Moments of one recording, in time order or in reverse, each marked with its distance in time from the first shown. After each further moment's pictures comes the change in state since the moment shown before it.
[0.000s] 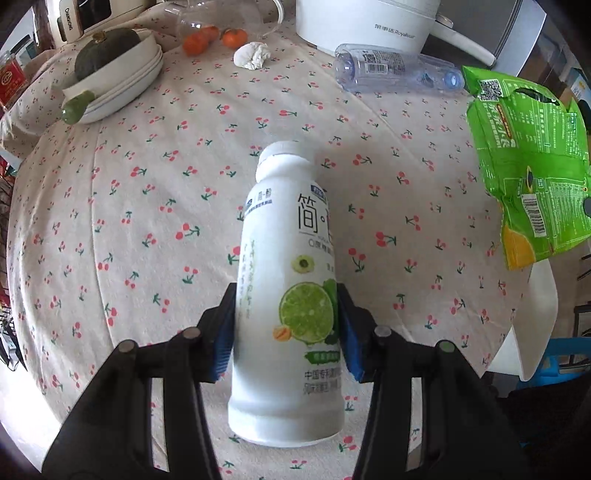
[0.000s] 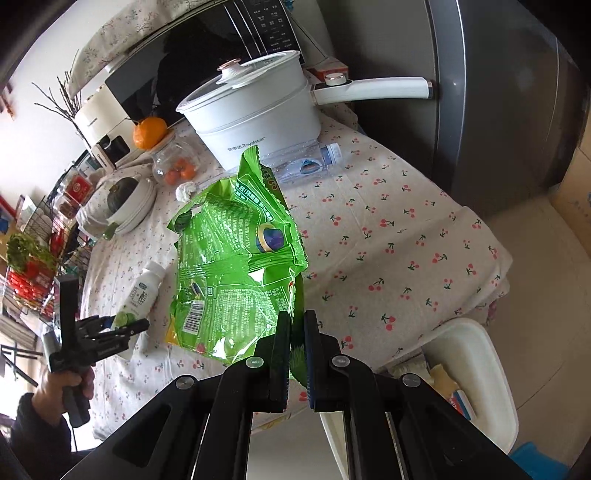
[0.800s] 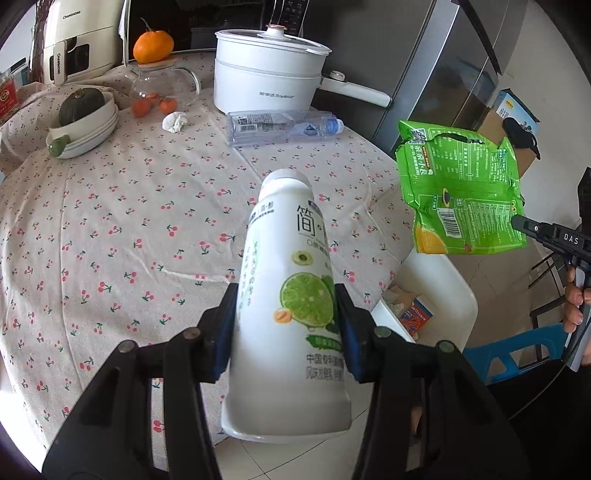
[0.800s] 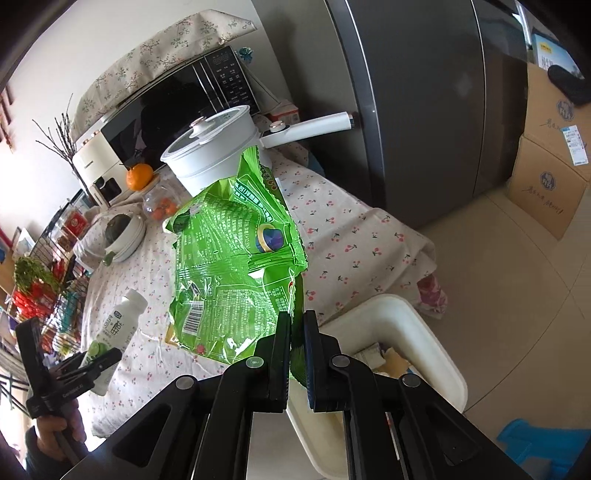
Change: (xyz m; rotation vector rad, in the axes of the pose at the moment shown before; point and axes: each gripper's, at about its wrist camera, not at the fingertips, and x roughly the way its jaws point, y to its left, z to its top) left arm -0.081 -0.085 -0.034 0.050 -0.229 -0.226; right arm -0.099 -0.058 -0.058 0.085 -0.144 -0.081
